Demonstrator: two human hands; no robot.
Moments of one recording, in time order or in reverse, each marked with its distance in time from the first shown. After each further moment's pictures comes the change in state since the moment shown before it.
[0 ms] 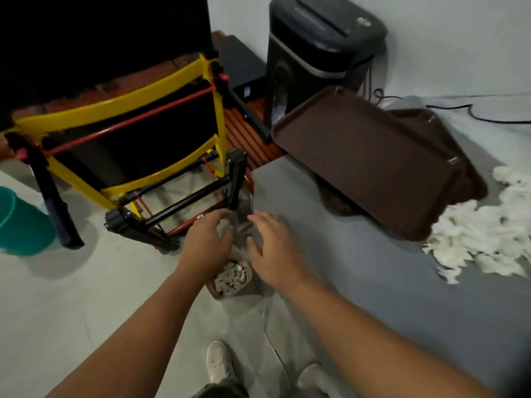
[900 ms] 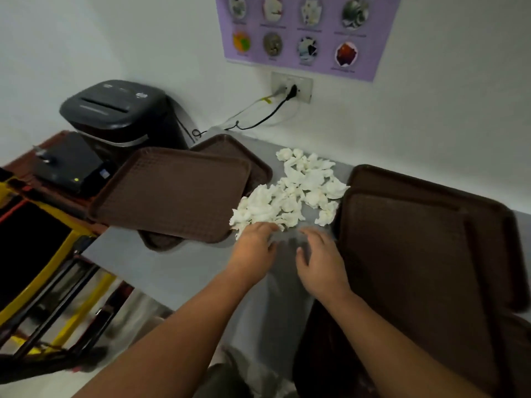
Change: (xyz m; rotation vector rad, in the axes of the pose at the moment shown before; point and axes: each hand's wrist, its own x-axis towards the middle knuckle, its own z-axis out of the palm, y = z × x) left_hand -0.106 0.338 0.216 0.087 -0.394 0.735; right_hand -0.259 0.184 -0.269 -0.120 0.587 0.502
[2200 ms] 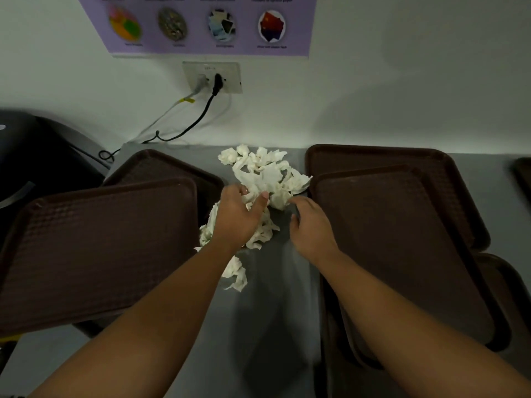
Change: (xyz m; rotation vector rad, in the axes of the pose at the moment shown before) left_hand 0.151 0.000 0.012 -0.367 -0.057 -0.039; right_hand 0.099 0.039 0.013 -0.003 0.191 0.290
